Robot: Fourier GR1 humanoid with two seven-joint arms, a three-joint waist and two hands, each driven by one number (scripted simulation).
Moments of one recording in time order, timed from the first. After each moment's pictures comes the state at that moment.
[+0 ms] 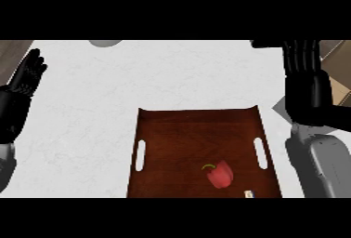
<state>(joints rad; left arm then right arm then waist) -0.23 0.57 -0.04 -1.56 0.15 0.12 -0.02 -0.40 -0.22 0.03 -1.54 -0.28 -0.25 -0.19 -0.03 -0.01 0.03</state>
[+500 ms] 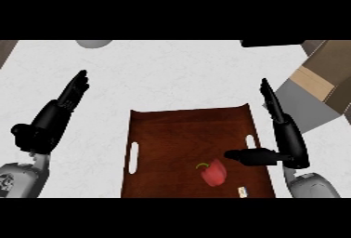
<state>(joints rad) -0.19 0.47 -0.18 -1.57 0.16 0.07 0.03 -0.14 -0.32 0.28 -1.55 0.07 -0.28 -0.26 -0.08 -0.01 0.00</state>
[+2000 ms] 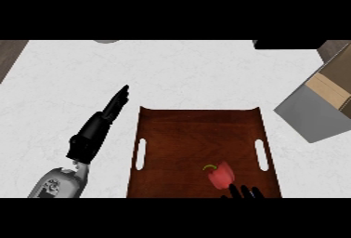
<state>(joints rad) -0.19 0.29 -0.31 -1.55 0.07 0.06 0.06 0.50 -0.40 0.83 -2.27 1.38 -0.03 0.39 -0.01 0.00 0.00</state>
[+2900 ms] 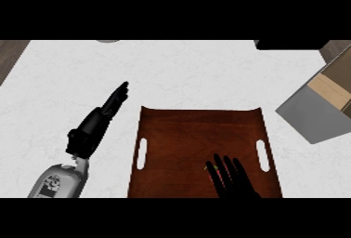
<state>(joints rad) -0.20 0.23 -0.23 -1.55 0.01 -0.03 0.08 0.28 -0.23 0.74 -1.94 1.34 -0.02 0.42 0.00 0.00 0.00</state>
